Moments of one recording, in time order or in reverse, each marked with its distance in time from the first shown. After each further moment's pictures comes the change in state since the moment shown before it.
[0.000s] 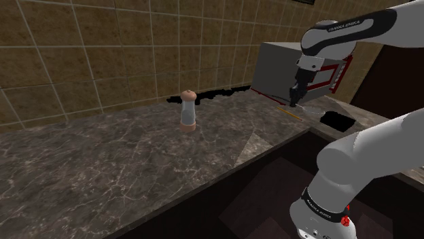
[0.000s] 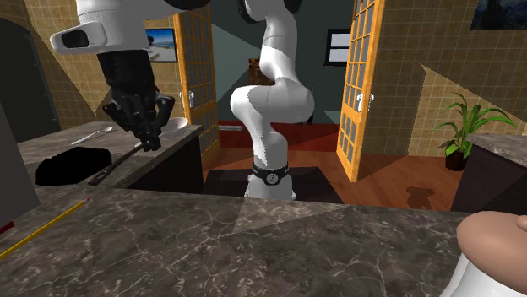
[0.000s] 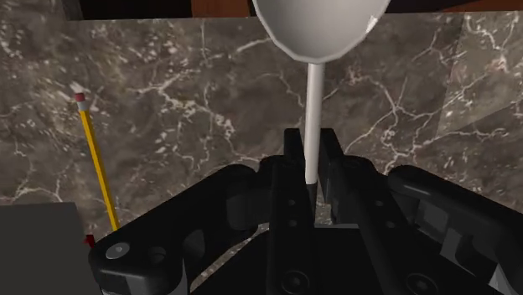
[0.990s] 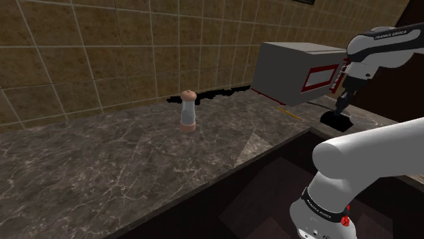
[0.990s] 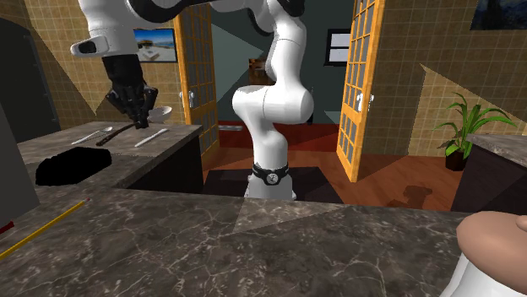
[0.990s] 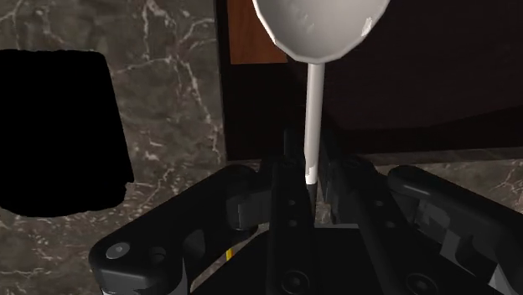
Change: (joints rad) arm -0.191 -0.112 -0.250 0.012 -0.214 -0.091 -0.324
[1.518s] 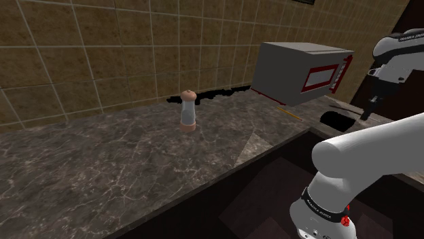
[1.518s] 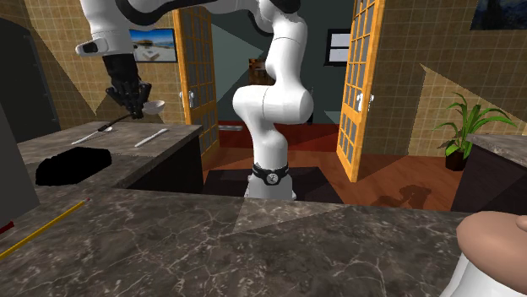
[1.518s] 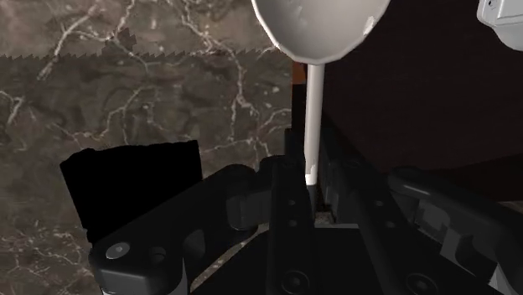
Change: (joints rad) arm -0.035 0.051 -0.178 0.126 -0.077 -0.027 -0.207
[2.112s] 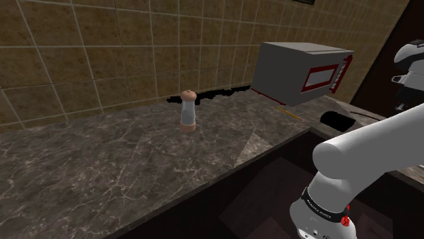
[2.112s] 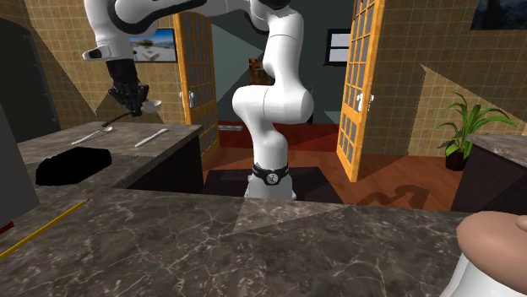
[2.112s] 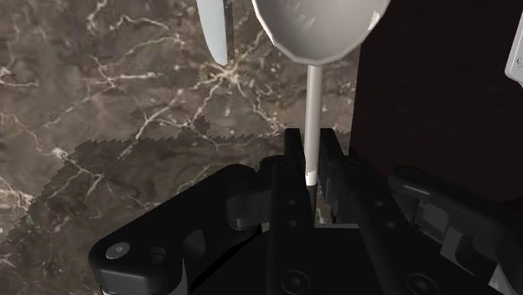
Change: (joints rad) arm 0.040 0.100 -0.224 0.128 -0.028 0.034 -0.200
